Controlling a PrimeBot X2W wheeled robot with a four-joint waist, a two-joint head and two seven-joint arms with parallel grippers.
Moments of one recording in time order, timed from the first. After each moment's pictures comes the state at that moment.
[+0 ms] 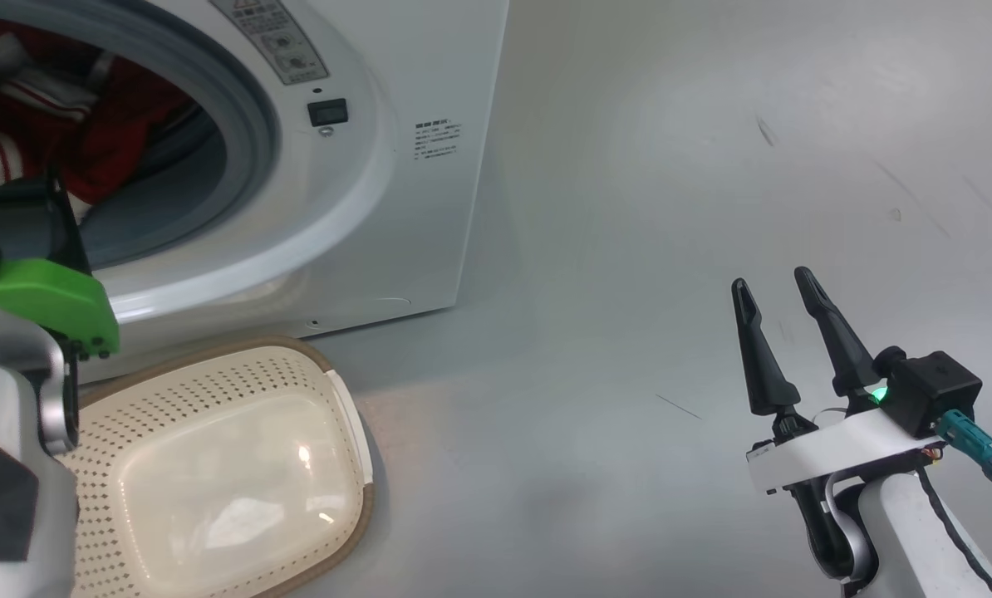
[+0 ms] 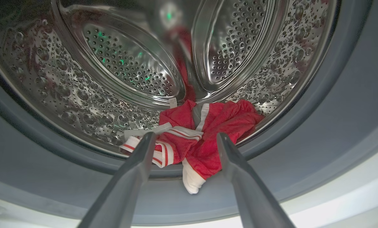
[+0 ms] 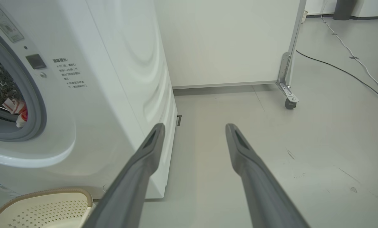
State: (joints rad) left arm -0.49 0.21 0.01 0.33 -0.13 0.11 0.03; right arm -0.13 -0.17 0.27 0.08 0.45 0.09 -0.25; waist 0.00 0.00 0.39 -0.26
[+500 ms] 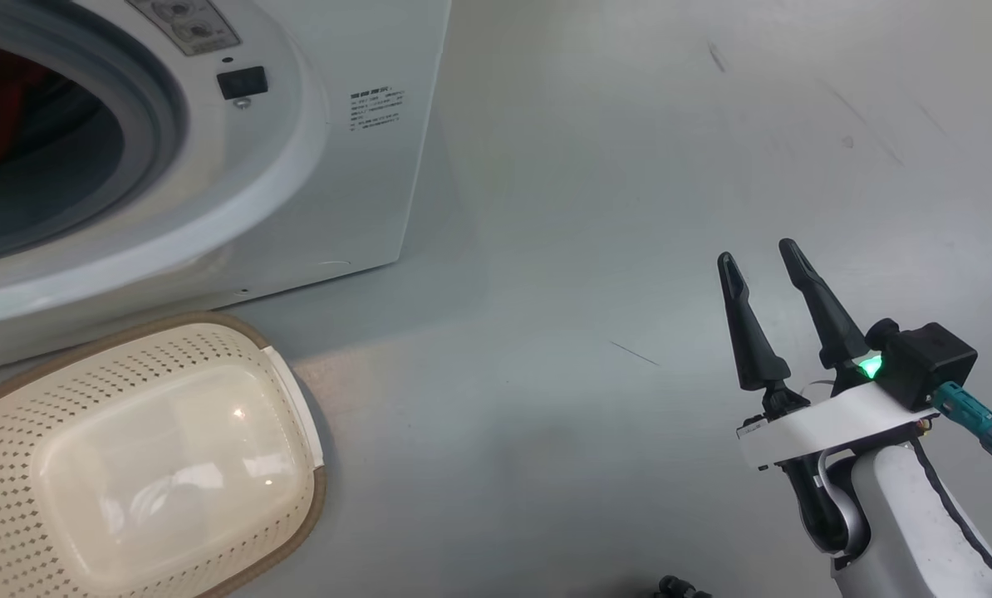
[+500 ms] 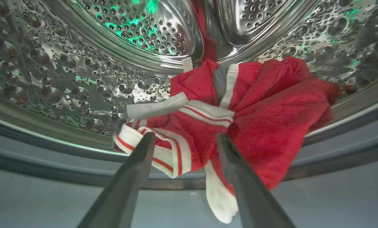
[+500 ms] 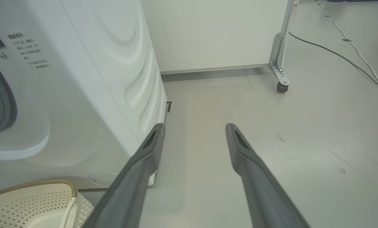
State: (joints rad) left arm -0.72 0.30 0.09 0.52 -0.03 0.12 0.22; right arm -0.19 -0.15 0.27 0.11 0.46 0.10 -0.25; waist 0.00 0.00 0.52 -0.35
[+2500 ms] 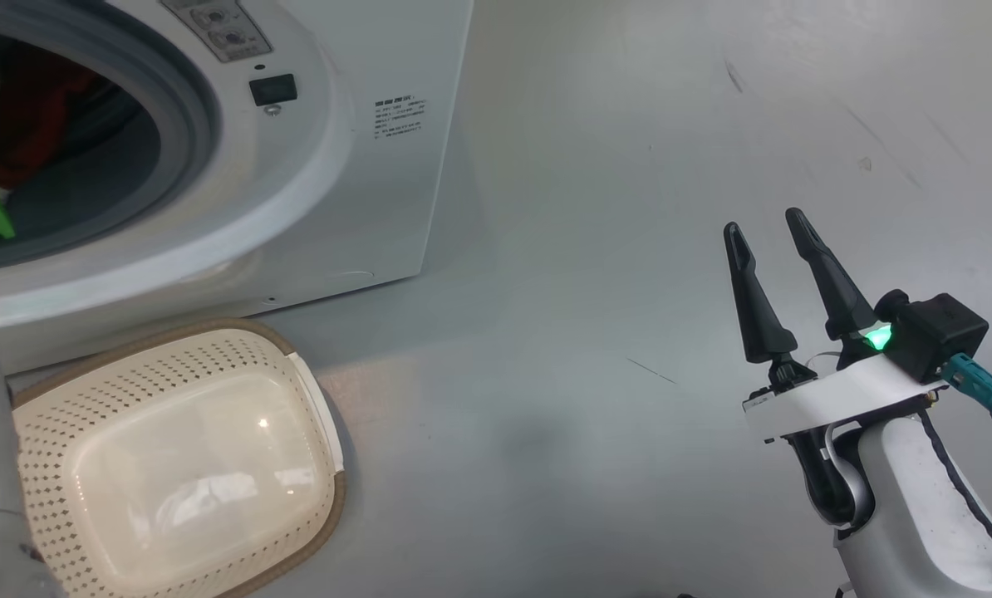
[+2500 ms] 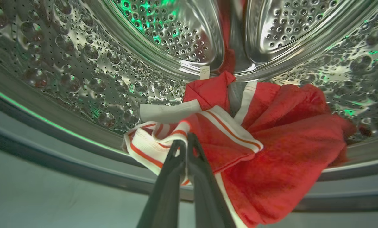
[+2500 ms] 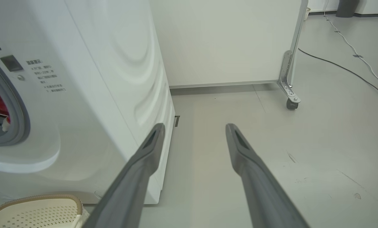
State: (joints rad) left arm -0.91 0.18 0.30 0.81 0.13 0.12 0.09; right arm -0.26 -0.13 0.23 0.15 0.44 0.12 -0.25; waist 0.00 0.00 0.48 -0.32
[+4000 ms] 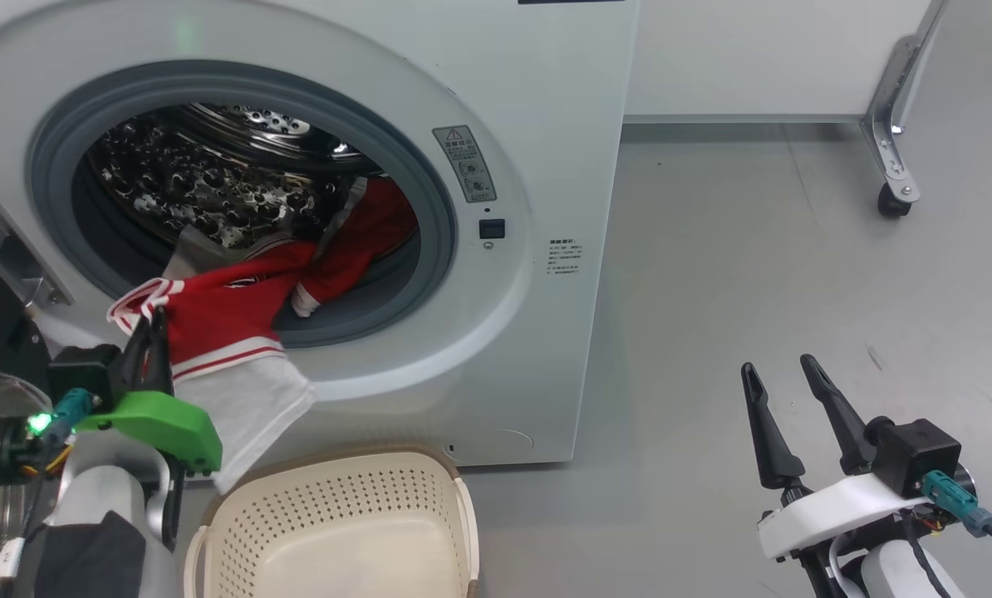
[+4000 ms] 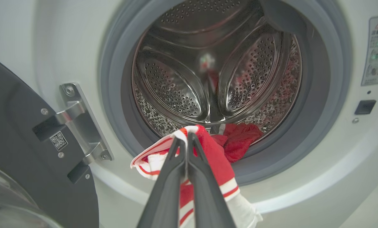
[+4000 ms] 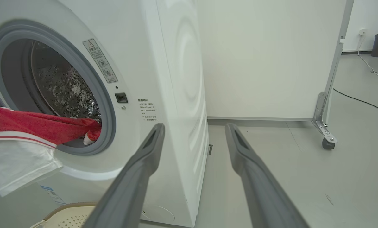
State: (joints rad) left arm -0.44 0.02 0.16 0.74 0.01 -0.10 -0.25; right arm -0.03 -0.14 0.22 0.19 0.39 0.12 -0.25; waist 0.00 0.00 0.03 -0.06
